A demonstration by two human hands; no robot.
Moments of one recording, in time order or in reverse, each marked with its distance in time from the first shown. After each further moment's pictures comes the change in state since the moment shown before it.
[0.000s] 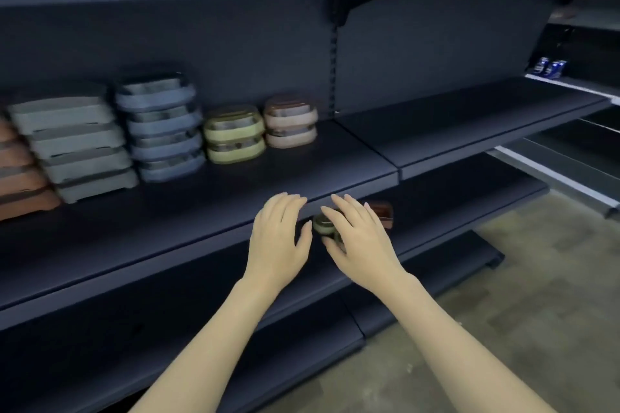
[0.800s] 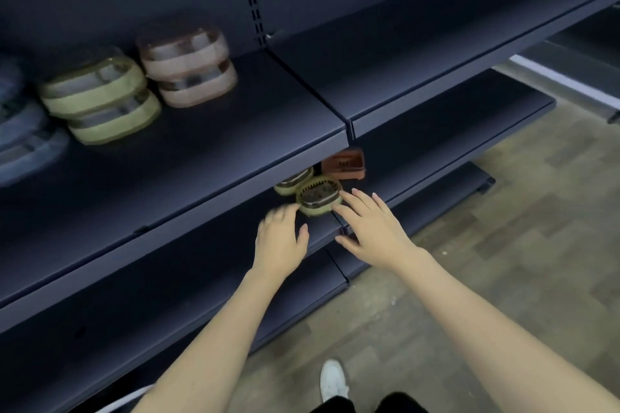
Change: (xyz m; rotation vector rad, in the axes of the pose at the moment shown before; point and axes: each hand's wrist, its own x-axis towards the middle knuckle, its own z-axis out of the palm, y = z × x) left_hand 0.030 0.001 0.207 0.041 -0.467 -0.221; right_hand -0.023 0.187 0.072 -0.041 -0.447 0.101
